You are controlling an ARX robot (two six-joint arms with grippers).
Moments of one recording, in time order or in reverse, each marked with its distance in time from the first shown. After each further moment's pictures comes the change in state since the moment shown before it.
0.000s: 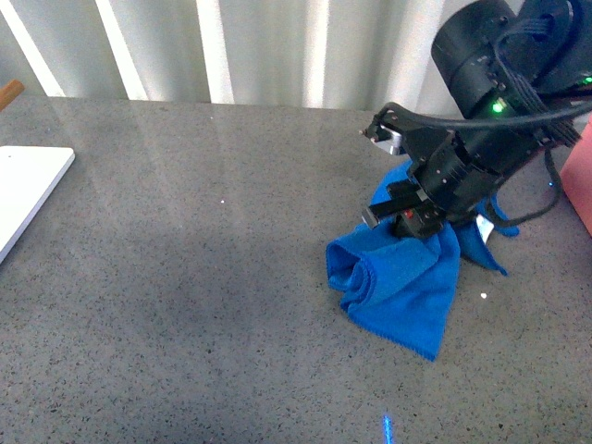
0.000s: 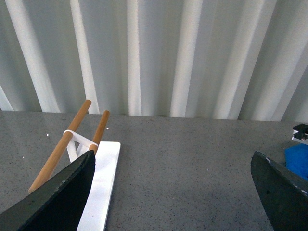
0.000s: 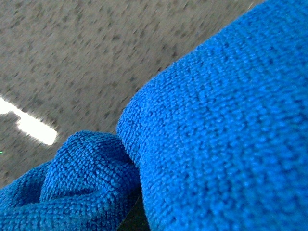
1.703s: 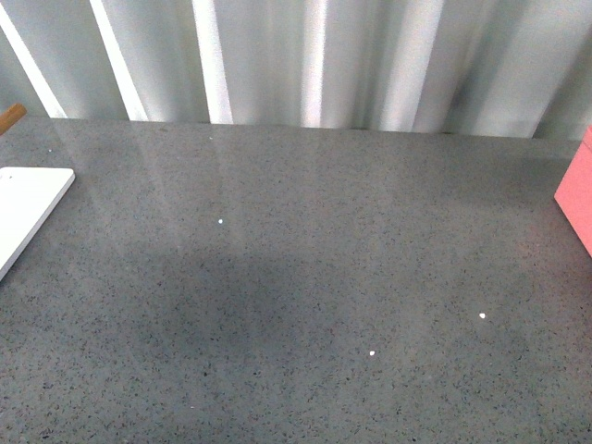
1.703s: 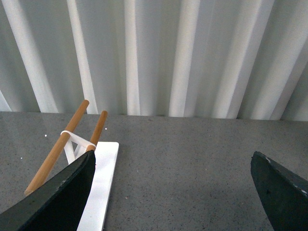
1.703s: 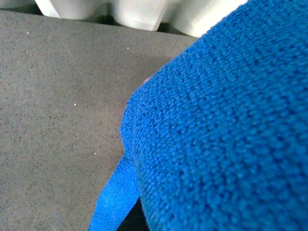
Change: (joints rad) left arm 0.000 -0.001 0.000 0.000 0.000 0.000; right arm -0.273 -0.564 0.356 -0.625 0.283 0.069
